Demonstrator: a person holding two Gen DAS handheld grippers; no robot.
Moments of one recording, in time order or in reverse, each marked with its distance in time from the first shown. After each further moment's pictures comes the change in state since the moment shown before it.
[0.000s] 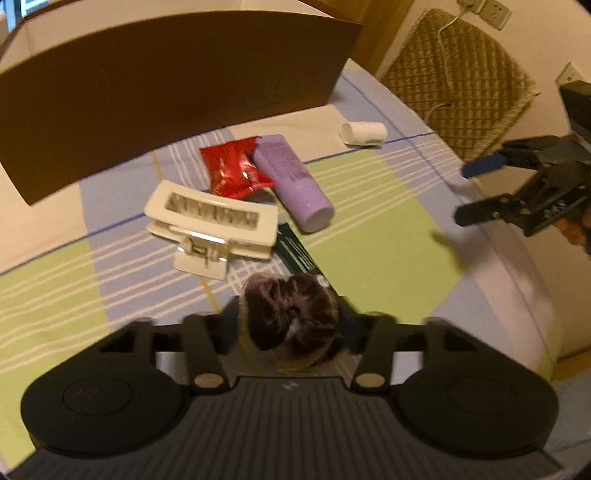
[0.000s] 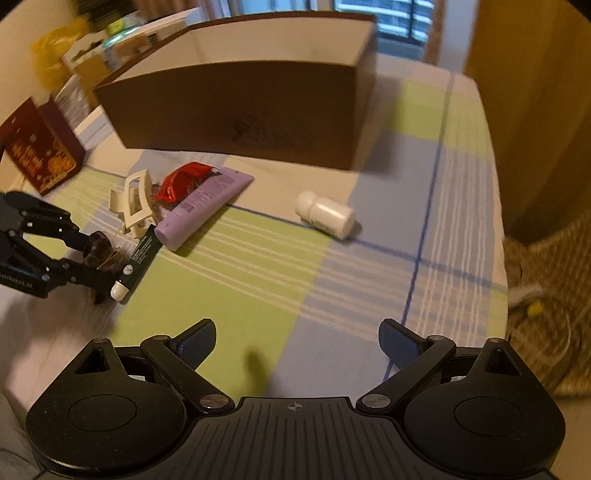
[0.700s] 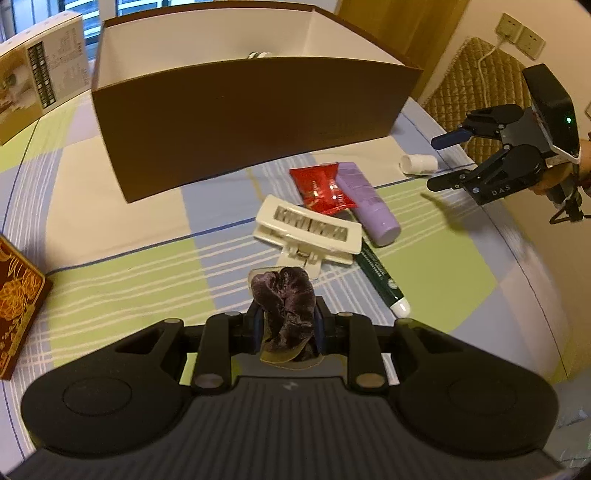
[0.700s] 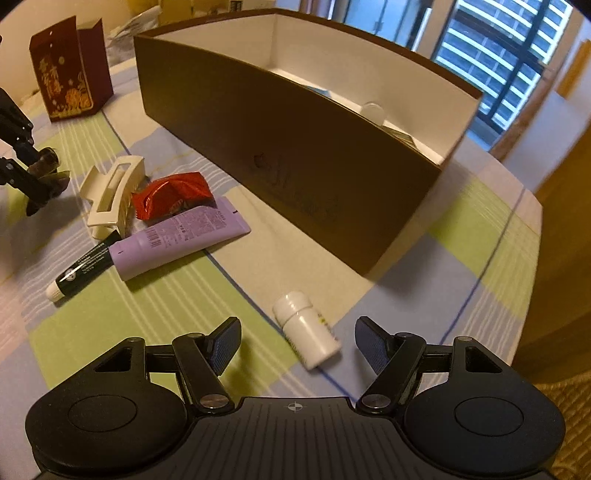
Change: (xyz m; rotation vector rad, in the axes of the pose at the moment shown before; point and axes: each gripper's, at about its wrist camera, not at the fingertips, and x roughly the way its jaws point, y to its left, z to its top) left arm -0.049 0.039 -0.004 -0.089 -0.046 0.130; right arm 0.058 -0.006 0.061 -0.415 -0.013 -0.009
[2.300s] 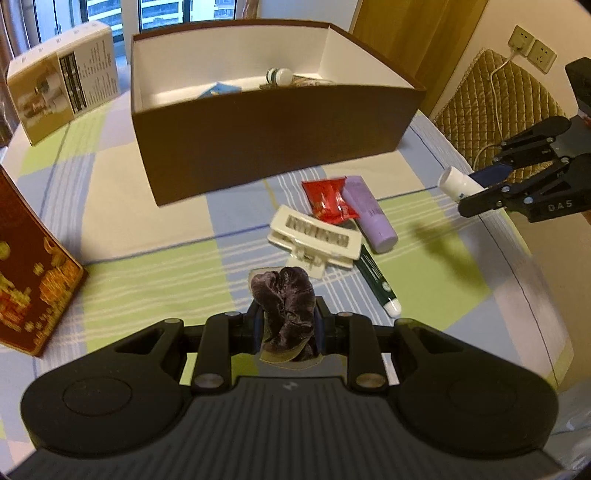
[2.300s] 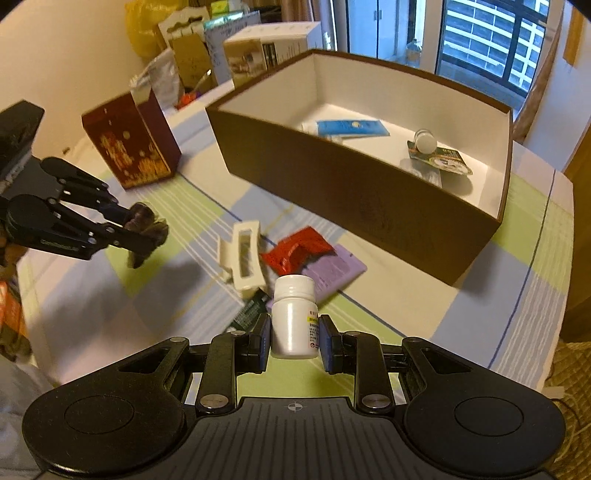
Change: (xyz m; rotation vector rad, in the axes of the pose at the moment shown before) left arm -0.041 -0.005 0.009 -0.014 -0.016 0.062; right arm -0.077 0.058 0.048 0.211 -0.017 0.202
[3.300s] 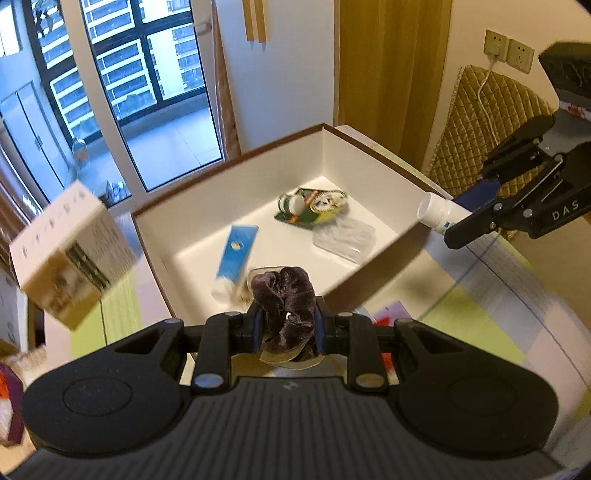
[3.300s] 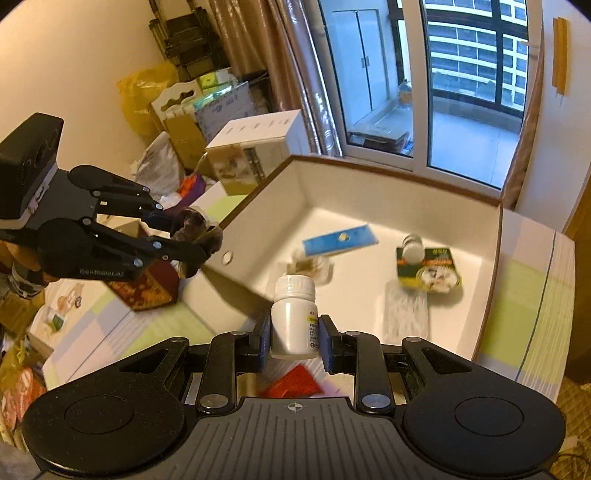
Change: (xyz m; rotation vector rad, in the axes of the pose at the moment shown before) left arm -0.025 0.013 0.155 0.290 -0.132 0.088; right arm -0.027 -0.050 0.116 0.082 -0.173 0.059
